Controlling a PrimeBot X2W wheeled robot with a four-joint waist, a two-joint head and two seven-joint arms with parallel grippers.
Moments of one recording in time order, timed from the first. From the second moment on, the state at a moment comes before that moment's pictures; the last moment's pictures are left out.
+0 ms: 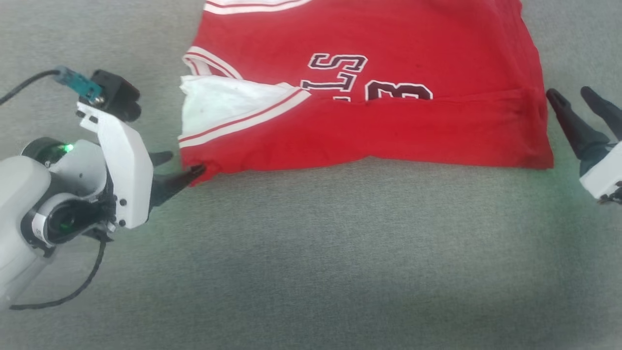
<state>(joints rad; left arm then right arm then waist) -0.93 0.89 -0.93 0.11 -1.31 0.01 0.56 -0.50 -0.55 0.12 0.20 0.86 0.13 0.26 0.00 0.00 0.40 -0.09</state>
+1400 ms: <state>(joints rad) -0.90 0.81 -0.89 0.17 -1.38 -0.07 0.49 -0.51 -0.71 0.23 0.10 0.80 0.13 0.71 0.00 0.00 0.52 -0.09</state>
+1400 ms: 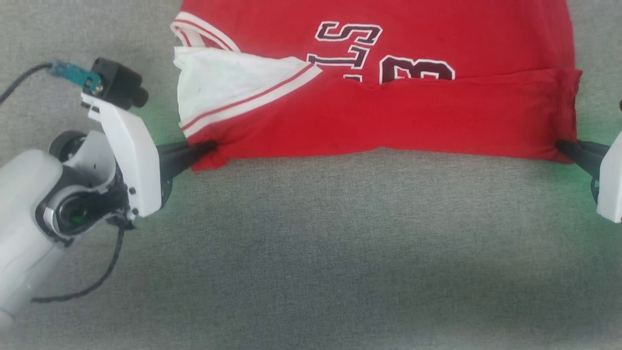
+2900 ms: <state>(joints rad) -0.63 0.95 -0.72 -0.06 -1.41 0.04 0.02 -0.33 -0.62 0.05 -0.10 0.73 0.13 0.37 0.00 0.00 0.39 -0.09</state>
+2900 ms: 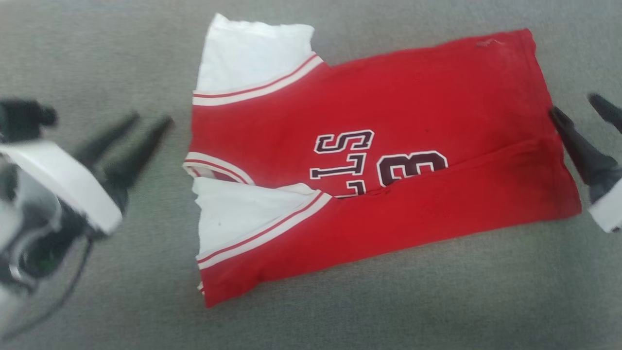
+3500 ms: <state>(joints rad) -1.25 0.82 -0.77 0.58 -1.19 0.02 0.34 -0.46 -0.42 0.21 0.03 0.63 0.13 -0.17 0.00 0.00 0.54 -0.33</state>
